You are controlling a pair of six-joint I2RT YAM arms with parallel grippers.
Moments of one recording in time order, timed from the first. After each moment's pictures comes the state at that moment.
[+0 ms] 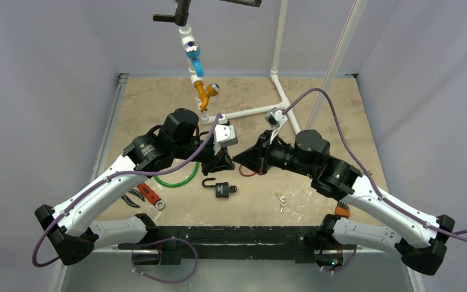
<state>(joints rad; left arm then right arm) -0.80 1.13 1.24 -0.67 0.59 0.19 0.94 0.94 1.01 -0.22 -0.18 0.53</state>
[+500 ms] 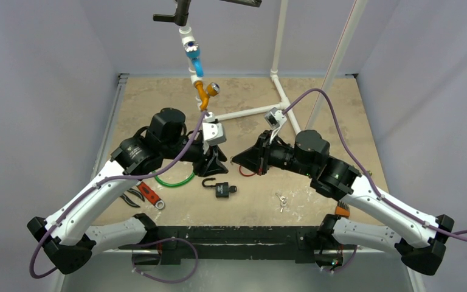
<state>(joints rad) -0.73 1.07 1.23 -0.69 0.65 0.19 0.94 0.94 0.99 -0.19 -0.20 0.57</state>
